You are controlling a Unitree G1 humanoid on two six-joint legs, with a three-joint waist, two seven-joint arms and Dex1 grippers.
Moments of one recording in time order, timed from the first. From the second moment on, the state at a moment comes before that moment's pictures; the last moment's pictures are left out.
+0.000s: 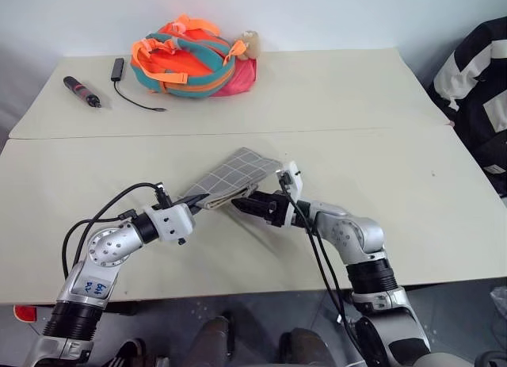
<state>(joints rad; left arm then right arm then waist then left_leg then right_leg) -0.21 0.64 -0.02 0.04 0.11 -0.43 -0.56 -0.57 -0.12 0.08 0.11 0.53 0.82 0.73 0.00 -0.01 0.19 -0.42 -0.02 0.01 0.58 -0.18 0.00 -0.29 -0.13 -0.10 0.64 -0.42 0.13</state>
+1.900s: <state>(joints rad) -0.10 0.72 -0.01 0.04 0.06 -0.54 -0.61 -0.81 -0.50 0.25 0.67 -0.01 -0.07 0.79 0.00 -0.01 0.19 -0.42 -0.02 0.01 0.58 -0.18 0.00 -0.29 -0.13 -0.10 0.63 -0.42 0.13</state>
